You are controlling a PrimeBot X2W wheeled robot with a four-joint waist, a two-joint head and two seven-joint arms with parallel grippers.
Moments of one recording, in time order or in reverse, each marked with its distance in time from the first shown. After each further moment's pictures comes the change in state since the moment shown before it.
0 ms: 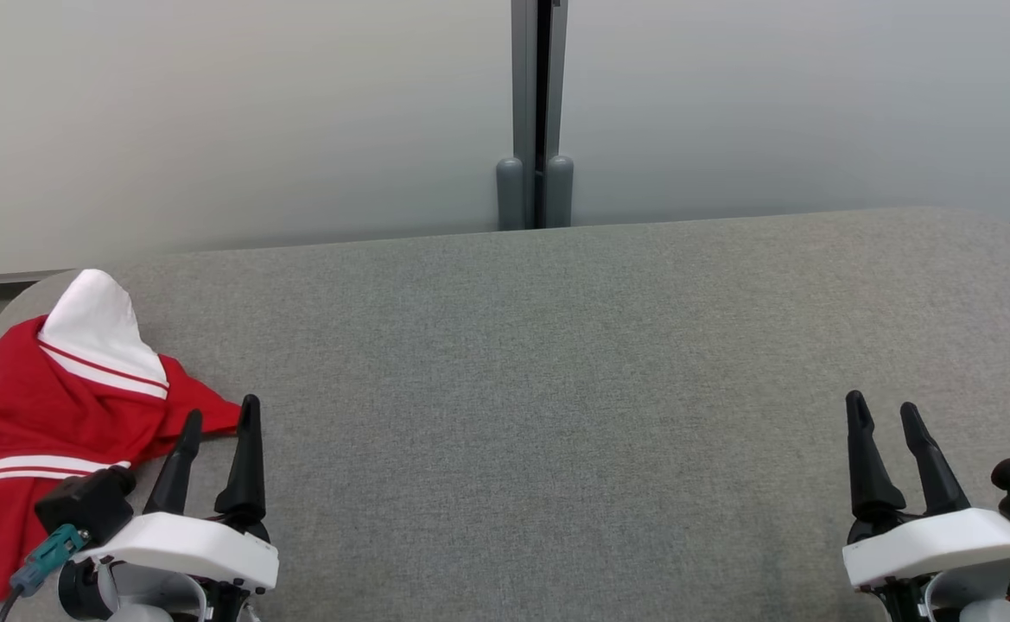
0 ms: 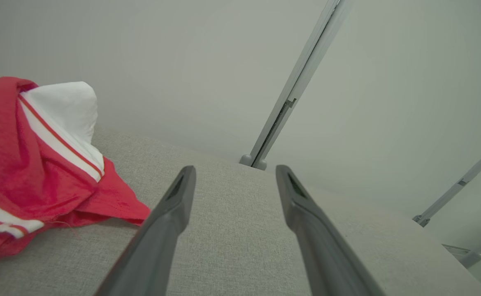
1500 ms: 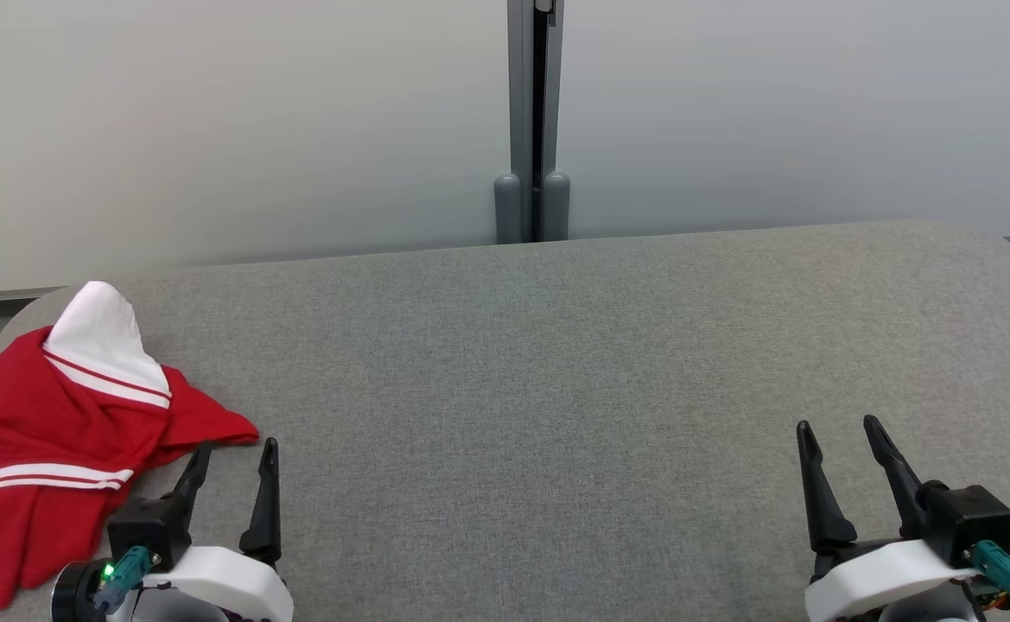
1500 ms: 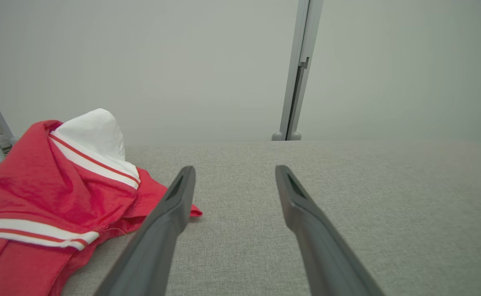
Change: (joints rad) left arm 0.002 0.004 -0.018 0.134 0.371 0.049 -0.104; right arm 0.030 0.026 0.035 0.015 -0.395 0.000 -0.071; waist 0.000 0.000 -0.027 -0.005
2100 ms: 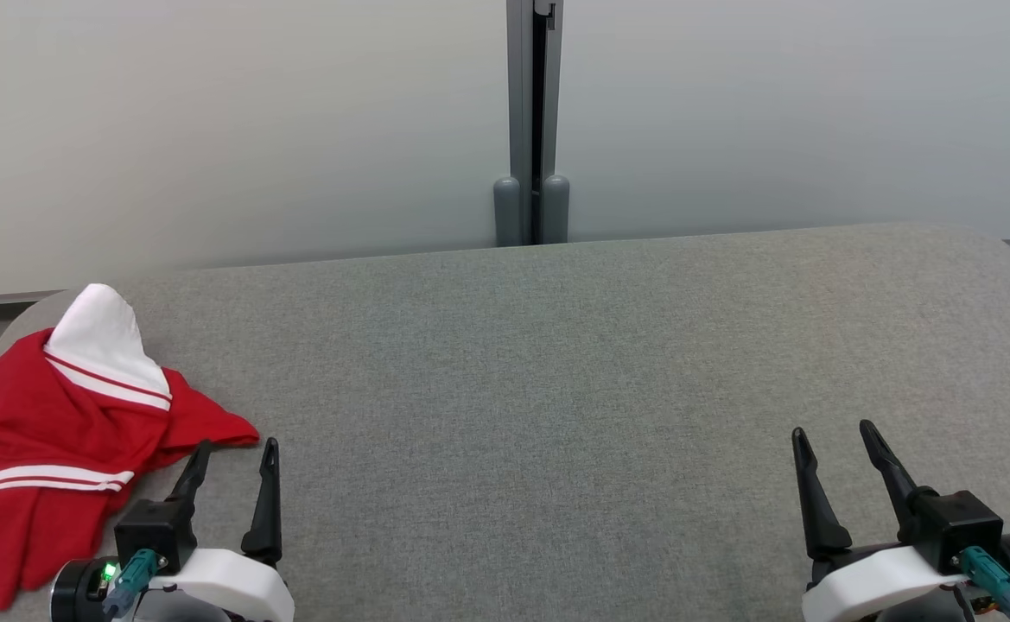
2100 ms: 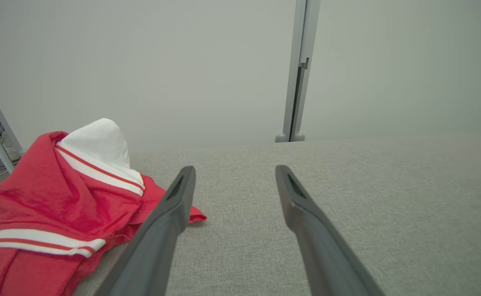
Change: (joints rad) left arm -0.002 -0.014 0.020 0.013 0.067 -0.001 -0.023; right arm 0.003 0.016 -0.015 0.016 -0.077 0.000 -0.015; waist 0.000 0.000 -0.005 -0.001
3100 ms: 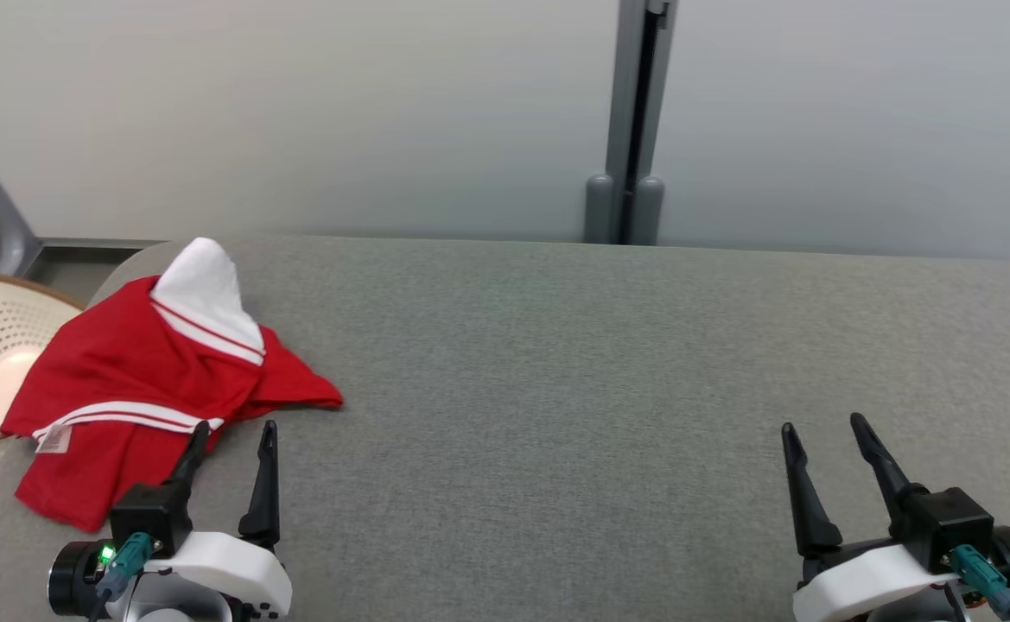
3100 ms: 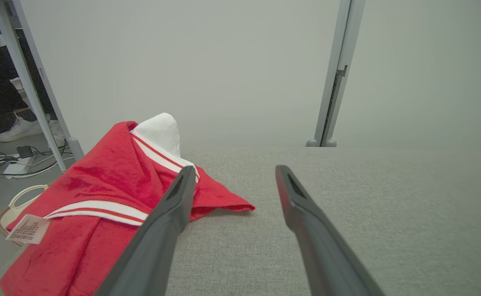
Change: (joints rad) left arm -0.033 -0.007 0.004 0.016 0.004 -0.016 -0.002; right arm 0.012 0.001 0.004 -0.043 -0.013 0.000 0.016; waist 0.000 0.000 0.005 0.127
